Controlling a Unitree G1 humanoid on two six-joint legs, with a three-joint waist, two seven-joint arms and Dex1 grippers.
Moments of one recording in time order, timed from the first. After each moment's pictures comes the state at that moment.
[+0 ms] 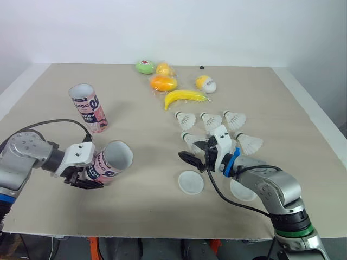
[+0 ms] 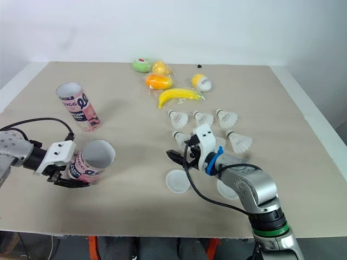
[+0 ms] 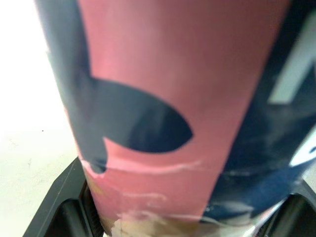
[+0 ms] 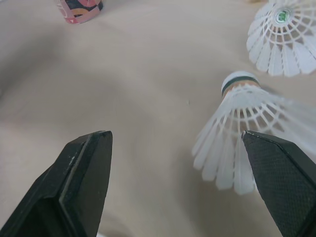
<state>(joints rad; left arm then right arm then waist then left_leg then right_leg) -0.36 1.05 -0.11 0.04 -0.20 0.19 -1.51 -0.38 -0.47 0.10 -0.32 0.58 0.87 0.41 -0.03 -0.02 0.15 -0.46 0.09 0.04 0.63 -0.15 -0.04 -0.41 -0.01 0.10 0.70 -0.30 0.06</state>
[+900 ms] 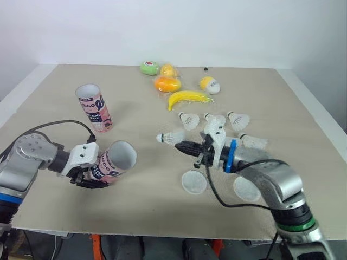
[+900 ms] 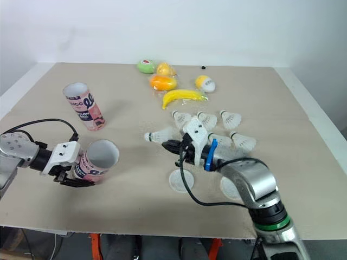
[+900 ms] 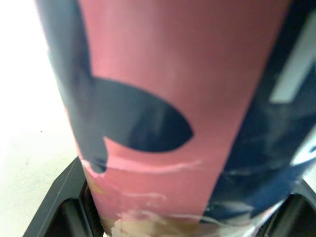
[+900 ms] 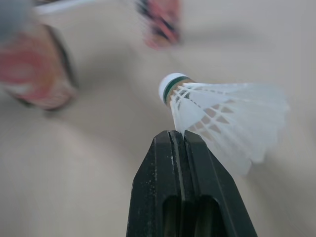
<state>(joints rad) -0.36 0.99 -0.10 0.05 -0.17 0.17 -1.50 -0.51 -0.56 0.14 -0.41 0.51 0.74 0.73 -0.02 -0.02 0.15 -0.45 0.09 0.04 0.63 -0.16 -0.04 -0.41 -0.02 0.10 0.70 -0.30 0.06</state>
